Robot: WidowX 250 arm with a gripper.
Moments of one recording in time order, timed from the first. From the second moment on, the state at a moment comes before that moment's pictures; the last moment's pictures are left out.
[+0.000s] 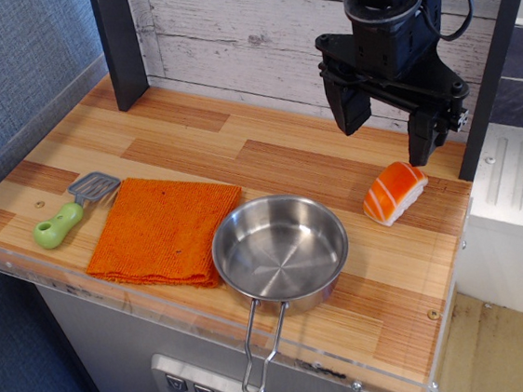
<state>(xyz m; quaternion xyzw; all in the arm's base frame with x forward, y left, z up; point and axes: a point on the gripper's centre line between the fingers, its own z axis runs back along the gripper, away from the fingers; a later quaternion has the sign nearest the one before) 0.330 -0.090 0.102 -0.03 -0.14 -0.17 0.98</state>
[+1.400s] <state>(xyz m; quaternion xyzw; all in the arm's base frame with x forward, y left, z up) 0.259 0.035 0.095 0.01 -0.09 -0.02 1.00</state>
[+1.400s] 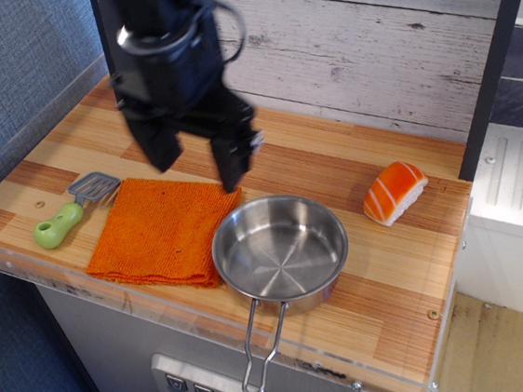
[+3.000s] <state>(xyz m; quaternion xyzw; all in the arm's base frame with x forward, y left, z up) 0.256 0.071 0.008 0.02 -0.01 0.05 1.00</state>
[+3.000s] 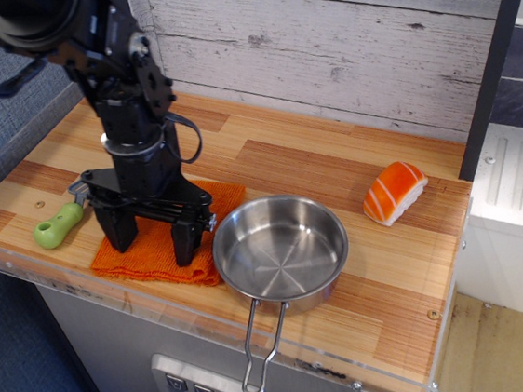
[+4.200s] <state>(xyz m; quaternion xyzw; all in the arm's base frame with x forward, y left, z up) 0.351 0.100 0.009 0.02 -0.04 0.06 1.00</state>
